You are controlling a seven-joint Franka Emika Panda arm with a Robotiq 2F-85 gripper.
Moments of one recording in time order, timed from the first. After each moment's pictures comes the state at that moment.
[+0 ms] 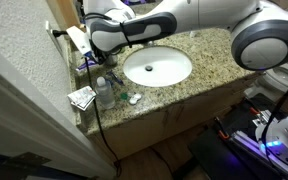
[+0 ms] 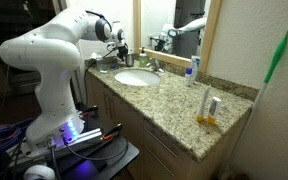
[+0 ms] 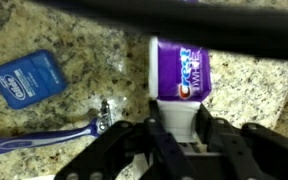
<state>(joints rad) 0.58 1.10 0.05 -0.82 -0.12 2.25 2.08</state>
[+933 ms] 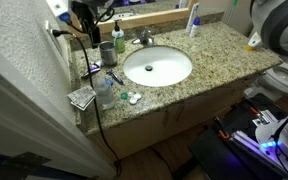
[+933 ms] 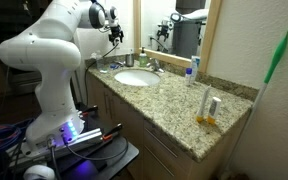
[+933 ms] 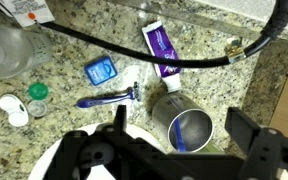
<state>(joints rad) 0.63 0.87 0.07 -0.80 -0.12 1.90 2.17</state>
